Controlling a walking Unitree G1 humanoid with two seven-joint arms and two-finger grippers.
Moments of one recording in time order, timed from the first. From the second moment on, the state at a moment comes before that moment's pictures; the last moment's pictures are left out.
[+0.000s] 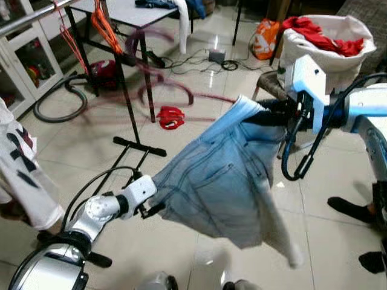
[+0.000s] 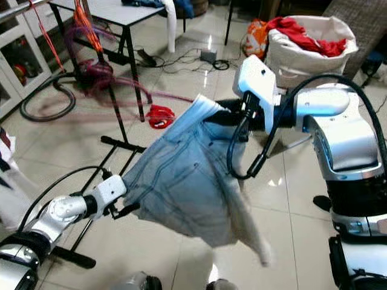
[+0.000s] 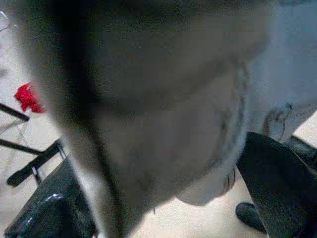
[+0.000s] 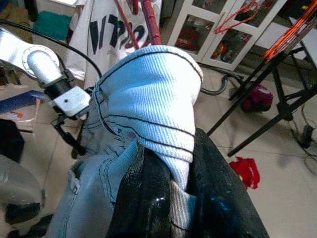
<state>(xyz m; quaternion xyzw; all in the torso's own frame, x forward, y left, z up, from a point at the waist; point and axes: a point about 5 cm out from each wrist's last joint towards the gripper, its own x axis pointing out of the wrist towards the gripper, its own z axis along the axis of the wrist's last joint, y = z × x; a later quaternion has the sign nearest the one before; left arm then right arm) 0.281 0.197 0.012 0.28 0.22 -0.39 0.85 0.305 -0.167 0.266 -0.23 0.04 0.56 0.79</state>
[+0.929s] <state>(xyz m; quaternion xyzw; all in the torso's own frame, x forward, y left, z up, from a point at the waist) 0.292 0.216 0.021 0.11 0.20 -0.26 0.94 0.298 -0.171 0.250 -0.19 0.08 0.56 0.80</state>
